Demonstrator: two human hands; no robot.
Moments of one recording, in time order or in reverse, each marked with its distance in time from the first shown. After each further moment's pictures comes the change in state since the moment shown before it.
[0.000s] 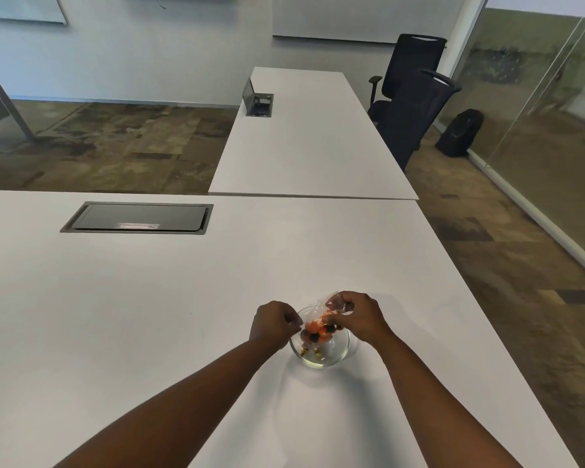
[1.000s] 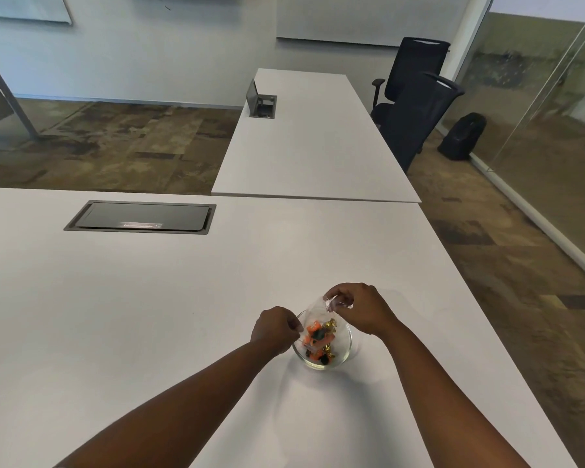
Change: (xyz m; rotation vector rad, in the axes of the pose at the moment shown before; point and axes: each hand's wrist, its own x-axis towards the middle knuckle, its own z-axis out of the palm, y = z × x) left_hand 0.004 -0.007 0.006 0.068 -0.074 -0.060; right_hand -0.001 -0.025 -0.014 -0.230 -0.080 -0.146
